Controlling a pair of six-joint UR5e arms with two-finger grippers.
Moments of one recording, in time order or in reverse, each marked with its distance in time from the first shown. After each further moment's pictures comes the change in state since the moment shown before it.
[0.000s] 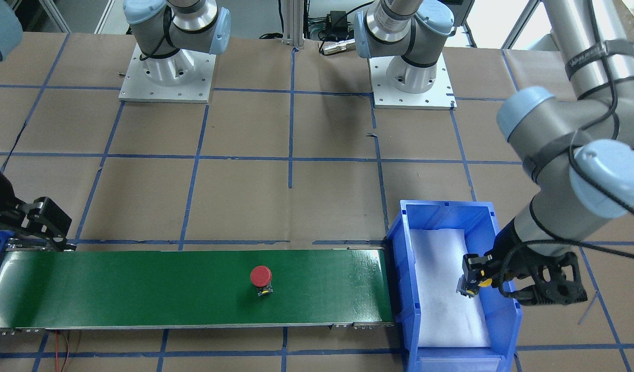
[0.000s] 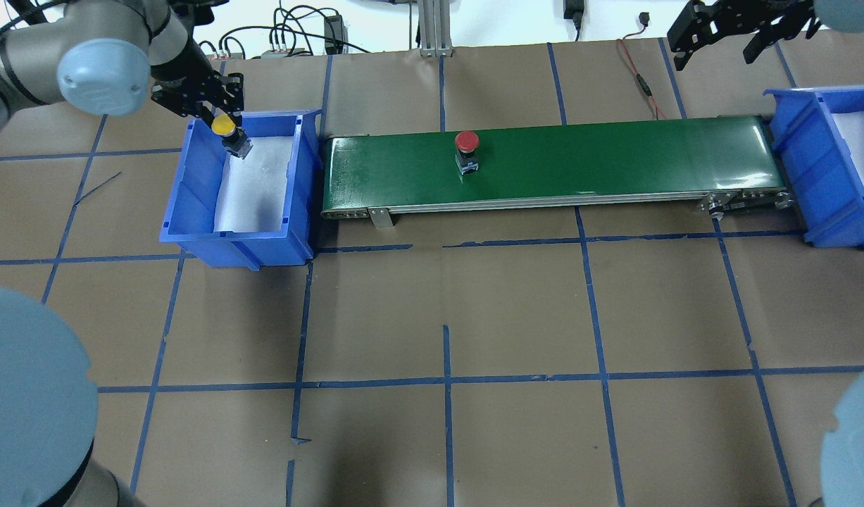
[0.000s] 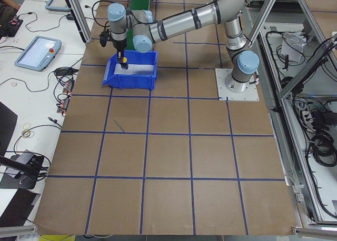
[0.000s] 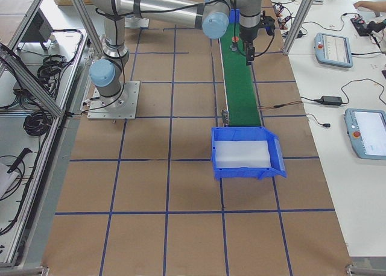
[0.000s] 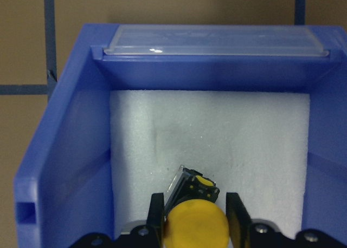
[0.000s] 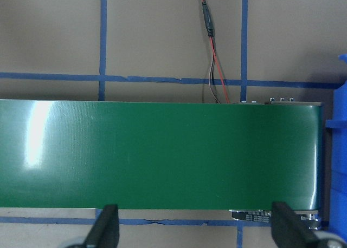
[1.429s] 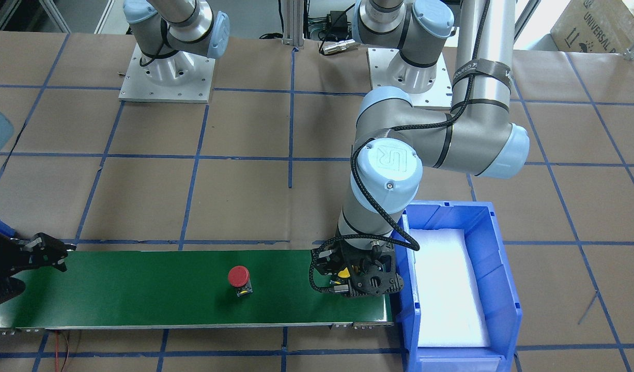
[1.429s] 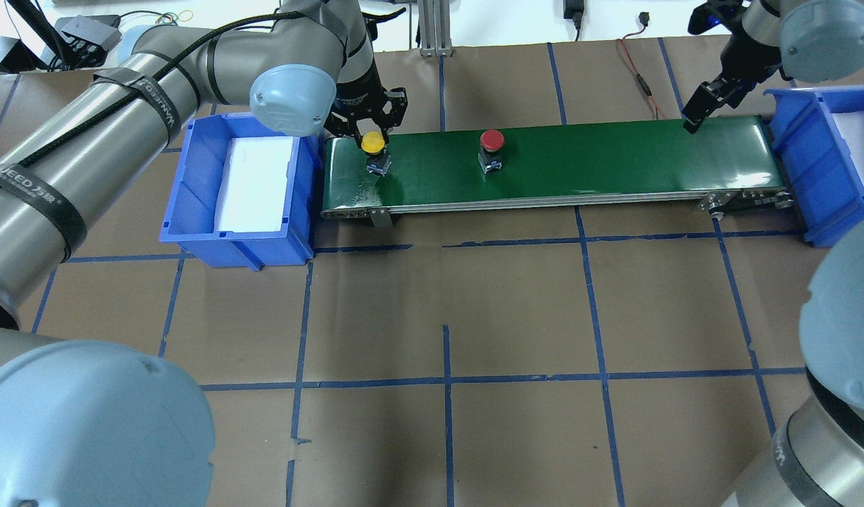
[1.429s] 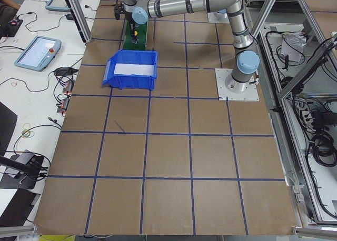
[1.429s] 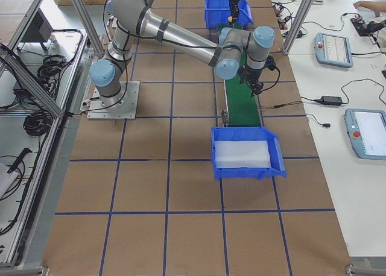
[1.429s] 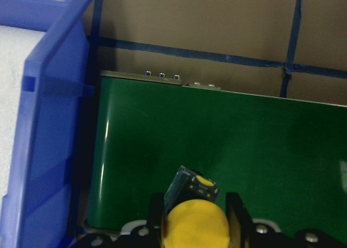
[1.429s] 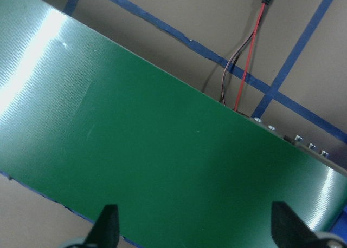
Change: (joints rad) left arm -0.345 -0.130 0.052 0.067 0.027 -0.410; right arm -0.090 0.169 0.012 -0.049 0.010 -0.641
